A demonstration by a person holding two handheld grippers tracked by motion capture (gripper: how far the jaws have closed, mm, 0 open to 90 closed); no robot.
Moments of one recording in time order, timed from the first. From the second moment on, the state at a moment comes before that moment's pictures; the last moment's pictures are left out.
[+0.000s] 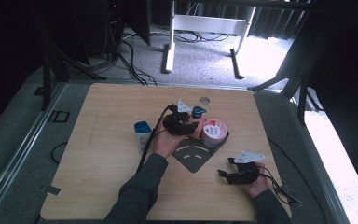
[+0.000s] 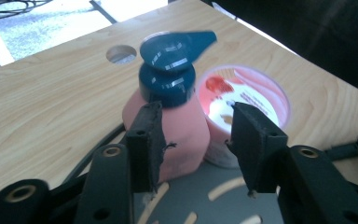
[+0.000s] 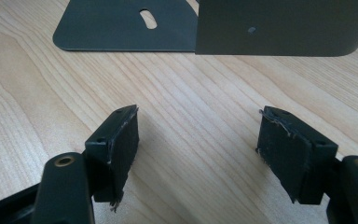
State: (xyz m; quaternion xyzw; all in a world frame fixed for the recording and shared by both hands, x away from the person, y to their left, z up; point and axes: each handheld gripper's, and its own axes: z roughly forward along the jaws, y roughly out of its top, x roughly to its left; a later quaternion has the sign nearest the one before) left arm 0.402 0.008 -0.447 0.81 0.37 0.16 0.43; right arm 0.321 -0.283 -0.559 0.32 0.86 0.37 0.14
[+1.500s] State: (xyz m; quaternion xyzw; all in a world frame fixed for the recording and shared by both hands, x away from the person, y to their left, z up) left arm 0.342 0.090 -0.479 0.81 0.40 0.22 0.36; right arm 0.320 -0.283 -0.559 0.32 0.86 0.37 0.14
